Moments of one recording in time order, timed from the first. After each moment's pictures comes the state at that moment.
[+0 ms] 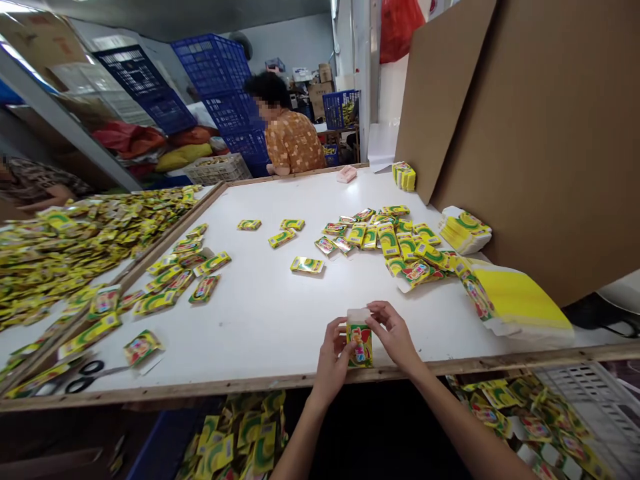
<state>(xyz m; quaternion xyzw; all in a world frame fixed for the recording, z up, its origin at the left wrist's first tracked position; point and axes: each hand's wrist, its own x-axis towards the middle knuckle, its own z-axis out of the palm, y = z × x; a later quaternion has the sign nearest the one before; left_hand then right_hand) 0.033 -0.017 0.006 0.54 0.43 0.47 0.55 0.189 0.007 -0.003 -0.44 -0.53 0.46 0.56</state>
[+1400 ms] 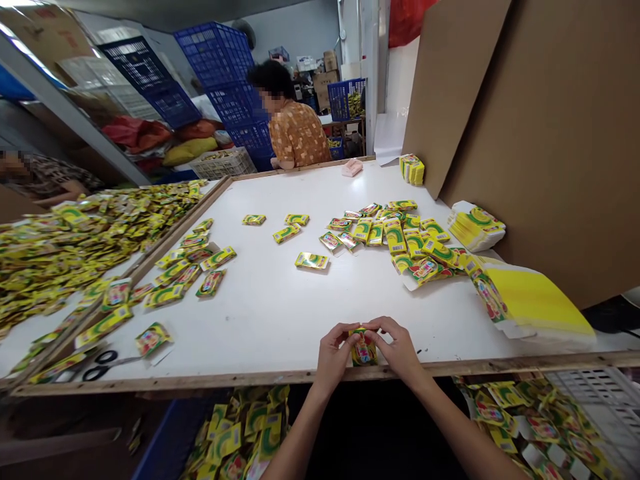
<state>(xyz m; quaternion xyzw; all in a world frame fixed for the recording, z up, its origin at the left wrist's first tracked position) 0.025 -0.005 0.002 0.54 0.48 0.47 0.51 0.187 -0.006 -0.011 -0.46 -0.64 0.35 0.51</state>
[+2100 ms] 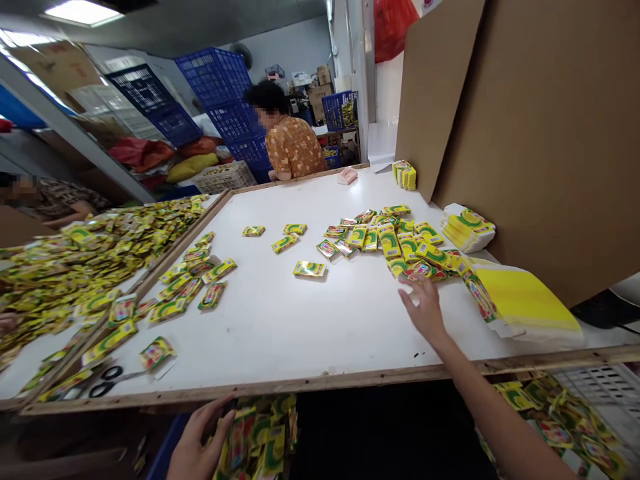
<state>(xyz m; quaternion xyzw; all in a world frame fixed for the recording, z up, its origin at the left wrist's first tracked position) -0.188 -0.099 0.051 0.54 0.77 0.30 0.16 0.265 0.058 -0.012 -0.63 -0.60 0.10 0.49</state>
